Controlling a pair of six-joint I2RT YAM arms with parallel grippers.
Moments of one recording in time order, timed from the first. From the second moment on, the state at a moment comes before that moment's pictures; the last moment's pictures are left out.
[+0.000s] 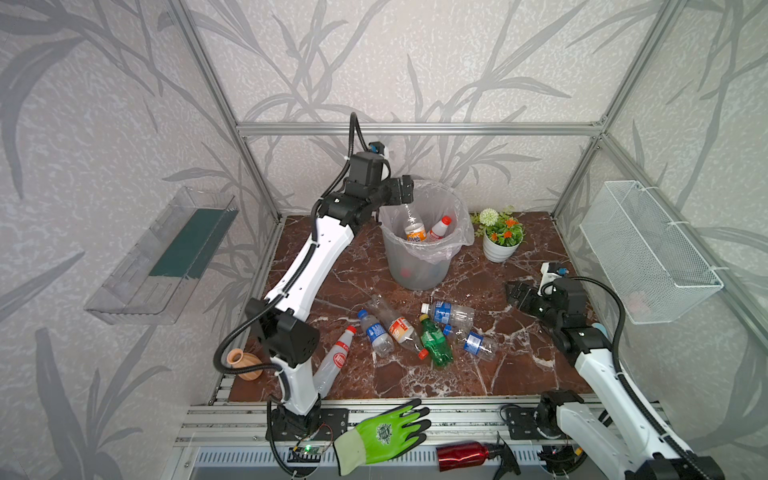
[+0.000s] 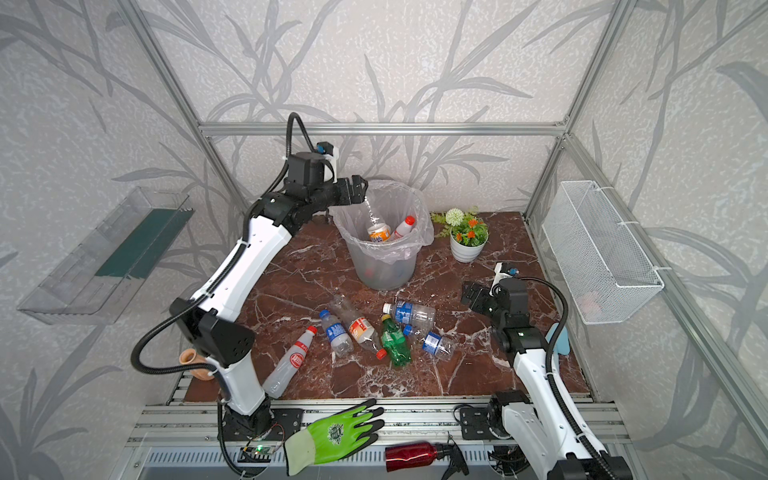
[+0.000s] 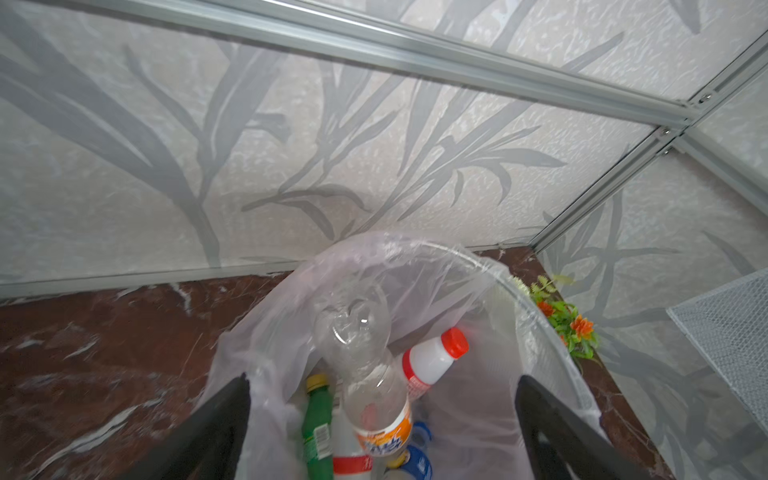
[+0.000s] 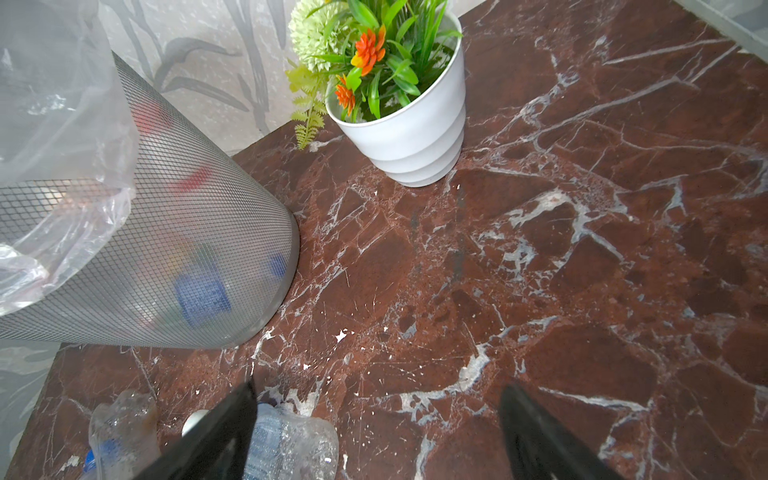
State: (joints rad) left arm -0.42 1.72 1.95 -0.63 -0.05 -0.31; right arm 0.04 0.85 0.54 -0.23 -0.14 0.47
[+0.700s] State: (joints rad) left arm -0.41 1.09 1.07 -0.67 -0.37 -0.47; right arm 0.05 0.99 0.54 -0.14 -0.24 0.46
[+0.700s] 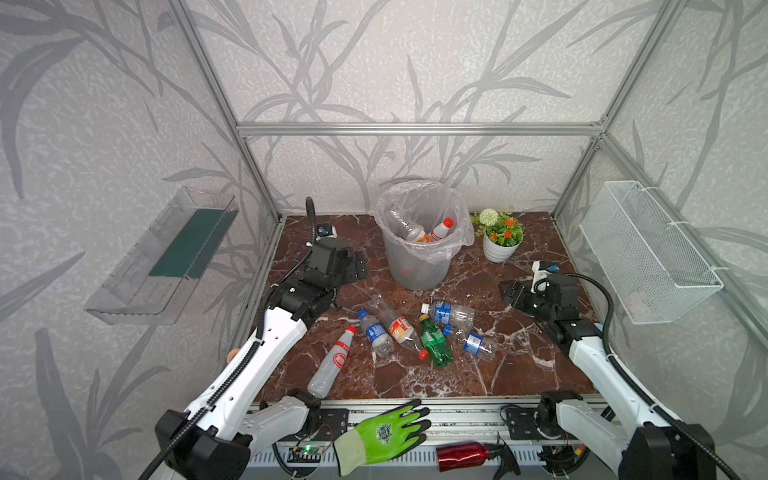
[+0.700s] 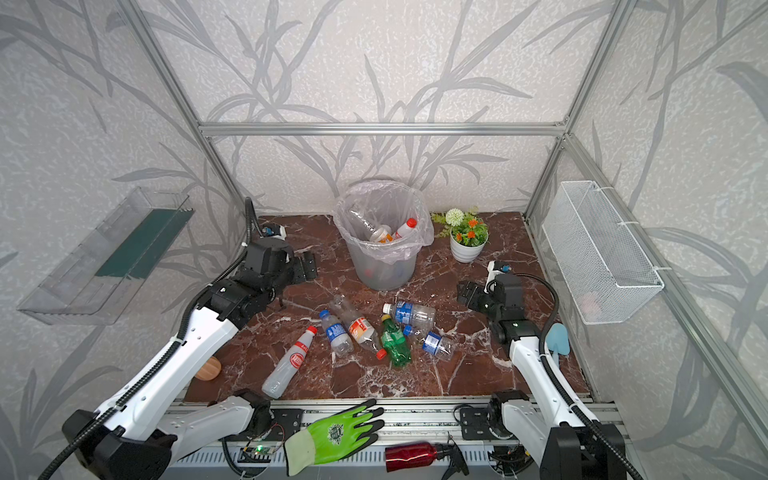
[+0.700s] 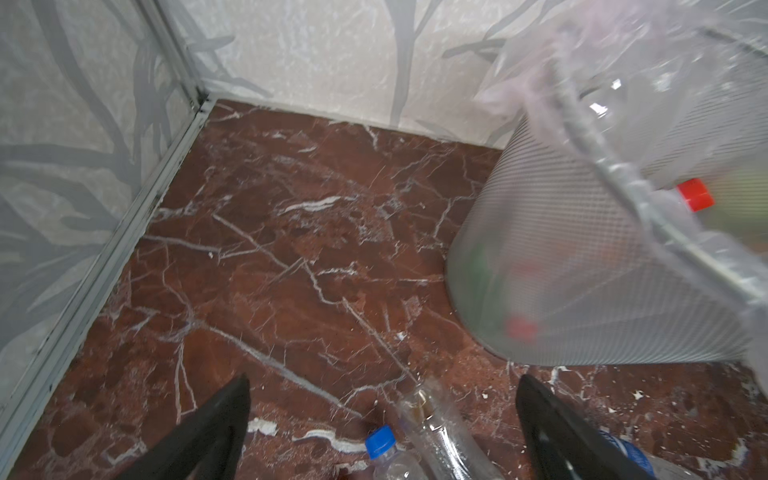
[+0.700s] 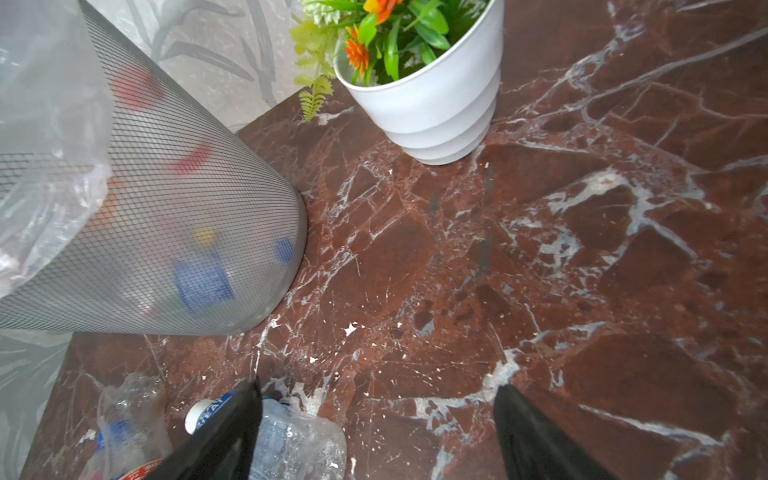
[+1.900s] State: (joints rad) left arm -0.25 1.00 0.74 -0.70 -0.37 -0.67; right arm 0.95 1.82 1.23 -0.37 -0.09 0.21
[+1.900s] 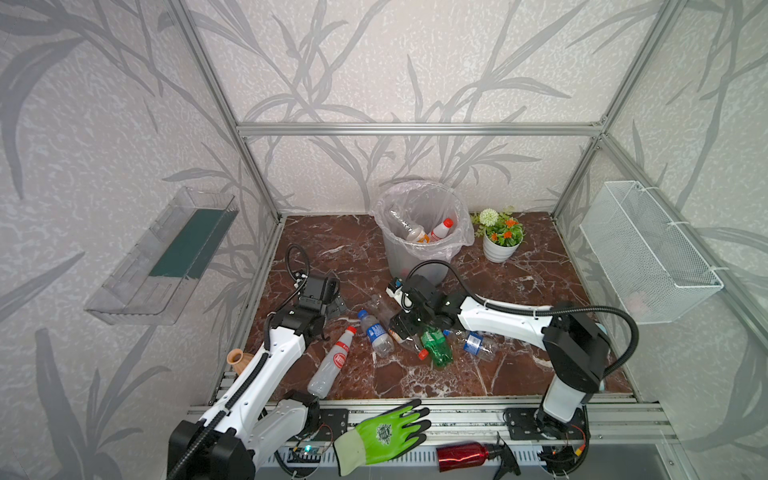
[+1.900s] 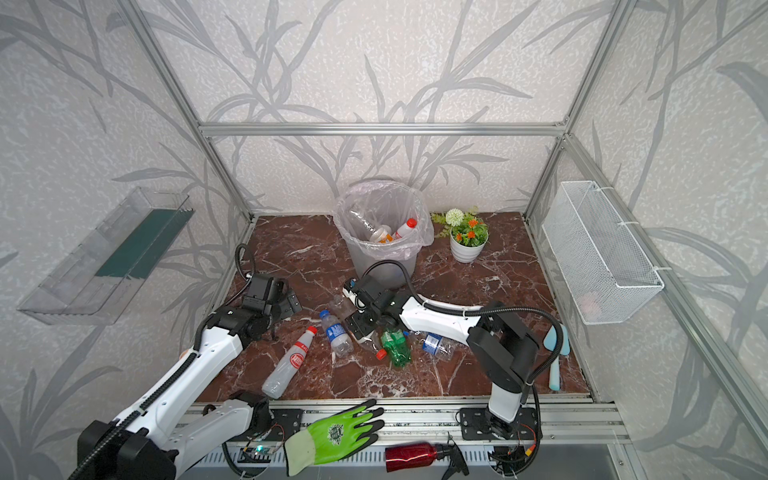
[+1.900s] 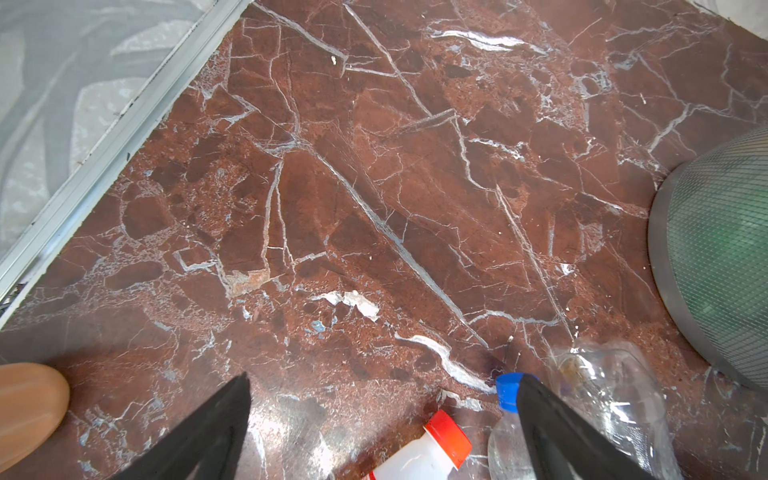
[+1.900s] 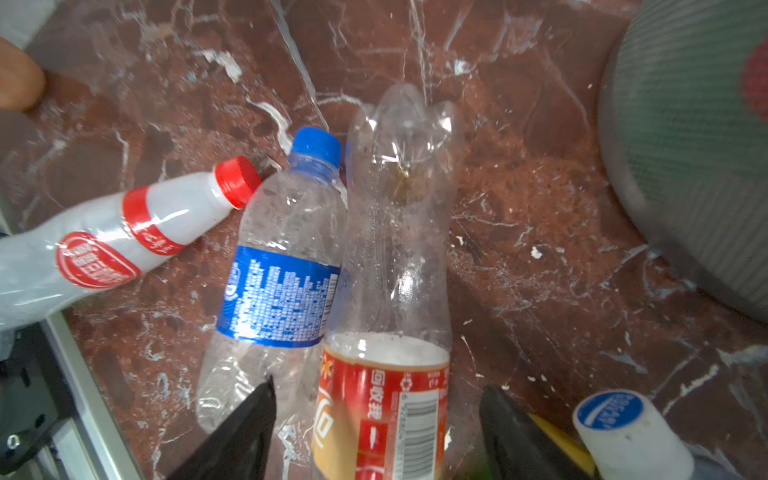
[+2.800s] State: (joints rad) left arm -0.23 1.00 0.74 -0.69 -0.36 -0.67; right arm 1.00 2.01 1.47 -0.62 0.00 0.14
